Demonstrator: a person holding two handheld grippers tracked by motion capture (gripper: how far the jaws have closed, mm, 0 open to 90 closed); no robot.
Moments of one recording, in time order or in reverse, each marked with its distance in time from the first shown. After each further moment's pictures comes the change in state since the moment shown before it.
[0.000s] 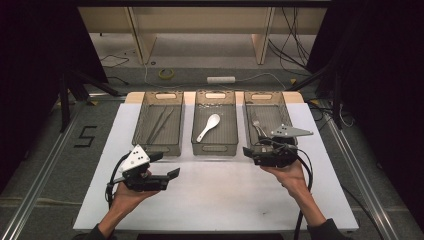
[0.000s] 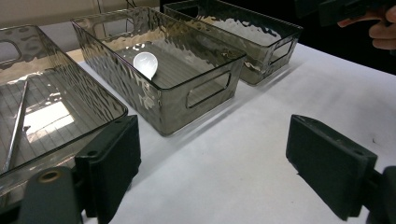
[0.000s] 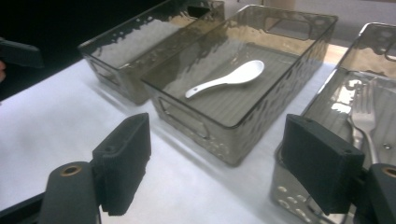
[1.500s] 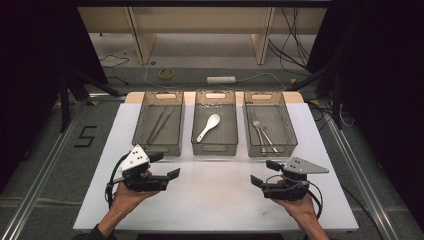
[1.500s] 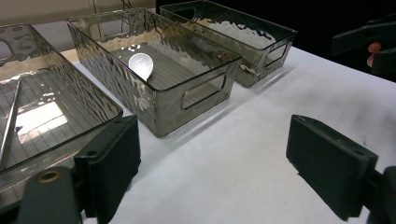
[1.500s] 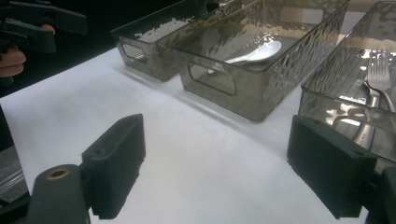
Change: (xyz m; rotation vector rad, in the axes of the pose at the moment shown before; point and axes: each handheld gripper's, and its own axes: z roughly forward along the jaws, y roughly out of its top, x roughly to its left) left arm 0.000 0.000 -0.001 -0.008 -0.021 -0.016; right arm 0.022 -0.067 -0.036 -0.072 0.032 -0.008
